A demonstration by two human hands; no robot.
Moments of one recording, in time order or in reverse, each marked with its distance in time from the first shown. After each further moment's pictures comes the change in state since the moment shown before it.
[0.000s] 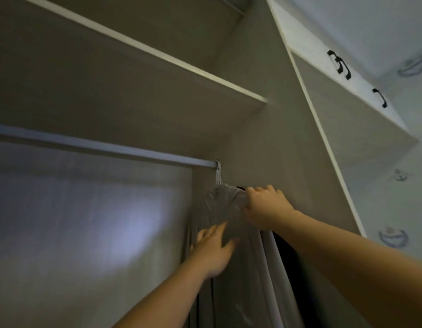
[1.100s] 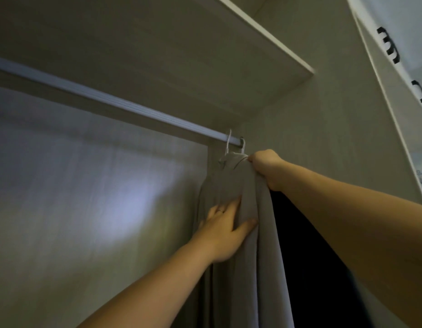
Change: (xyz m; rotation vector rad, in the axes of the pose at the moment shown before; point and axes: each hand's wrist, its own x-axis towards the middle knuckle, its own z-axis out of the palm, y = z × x) left_hand -0.010 -0.047 -0.019 -0.121 0.015 0.180; right_hand 0.076 -0.067 -0.001 1.109 -0.006 0.387
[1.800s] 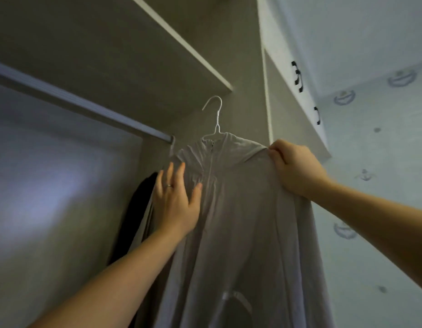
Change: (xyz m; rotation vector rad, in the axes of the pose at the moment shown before) left_hand 0.012 0.118 0.043 -0.127 0.623 0.011; right_hand -0.114 0.020 -0.235 -0.951 0.388 -0.624
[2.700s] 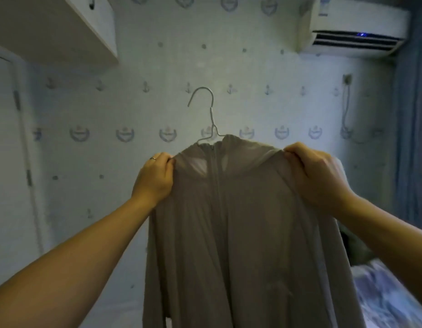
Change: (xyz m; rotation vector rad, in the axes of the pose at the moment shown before) left_hand -0.299 0.494 0.202 -0.768 -0.598 0.166; right_hand -0.354 0.244 -0.506 -0.798 -0.212 0.211
